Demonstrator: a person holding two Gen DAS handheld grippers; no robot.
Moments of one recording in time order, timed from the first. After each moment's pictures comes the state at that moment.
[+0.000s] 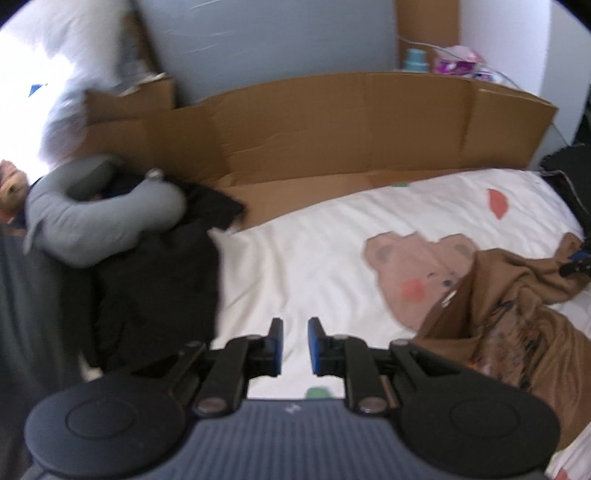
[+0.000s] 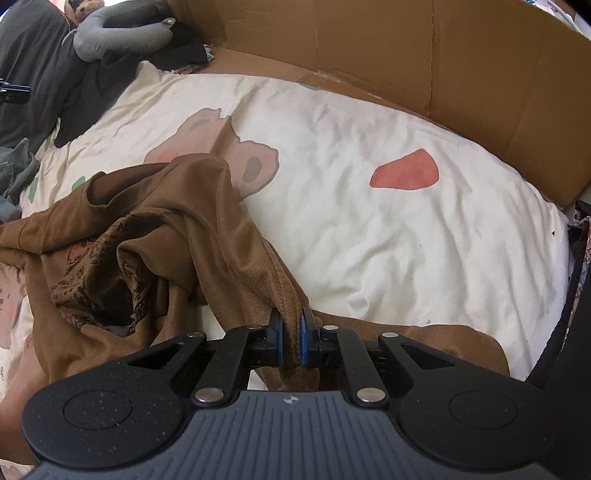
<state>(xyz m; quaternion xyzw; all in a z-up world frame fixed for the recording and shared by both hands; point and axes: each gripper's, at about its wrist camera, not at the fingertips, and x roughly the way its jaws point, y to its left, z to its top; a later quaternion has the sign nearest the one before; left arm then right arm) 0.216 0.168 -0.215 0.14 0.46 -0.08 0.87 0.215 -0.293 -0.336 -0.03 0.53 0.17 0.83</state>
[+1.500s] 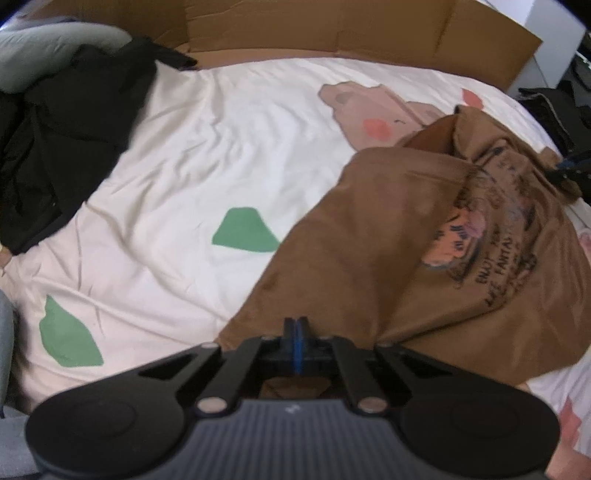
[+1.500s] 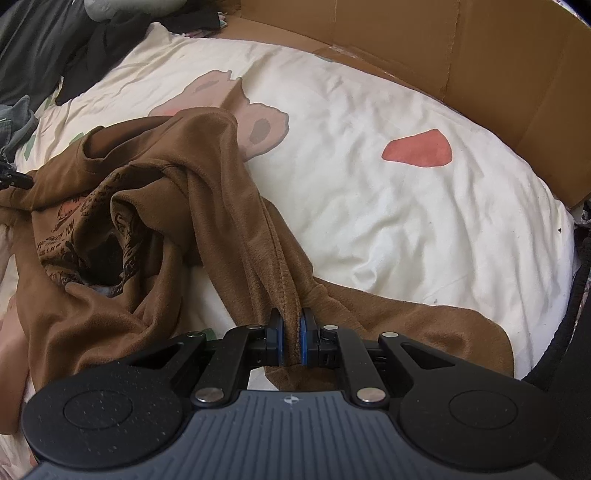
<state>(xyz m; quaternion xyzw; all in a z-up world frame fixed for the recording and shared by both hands) 0.135 0.182 -0.356 0.07 0.54 -0.14 0.82 0.207 -0.285 -0.353 -0.07 0.56 0.18 0.81</state>
